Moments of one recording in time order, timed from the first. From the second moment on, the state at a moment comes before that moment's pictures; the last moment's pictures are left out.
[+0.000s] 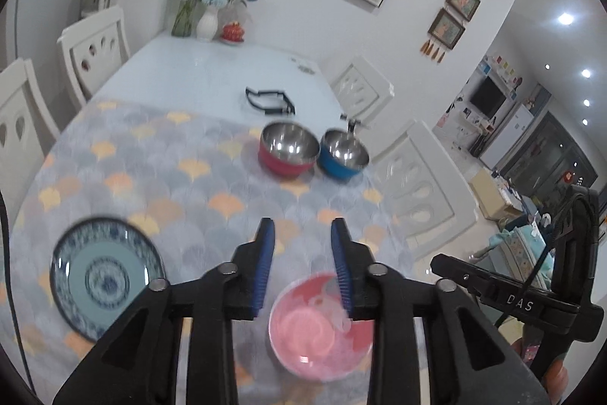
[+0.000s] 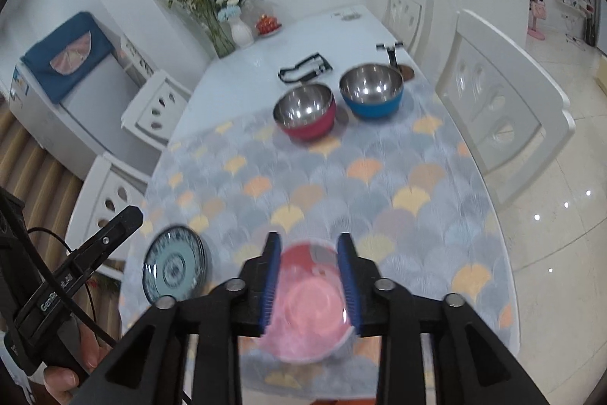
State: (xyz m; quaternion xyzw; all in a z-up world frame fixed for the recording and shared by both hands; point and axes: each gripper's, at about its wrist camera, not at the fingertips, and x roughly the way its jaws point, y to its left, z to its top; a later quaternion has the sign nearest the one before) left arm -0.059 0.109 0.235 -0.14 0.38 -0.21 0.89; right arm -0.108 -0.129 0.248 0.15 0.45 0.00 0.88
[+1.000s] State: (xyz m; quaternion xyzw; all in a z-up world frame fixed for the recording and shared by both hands) left arm 0.214 0.037 0.103 -0.16 0.52 -0.20 0.81; right arm 0.170 -0.170 0.125 0.17 0.56 0.01 0.81
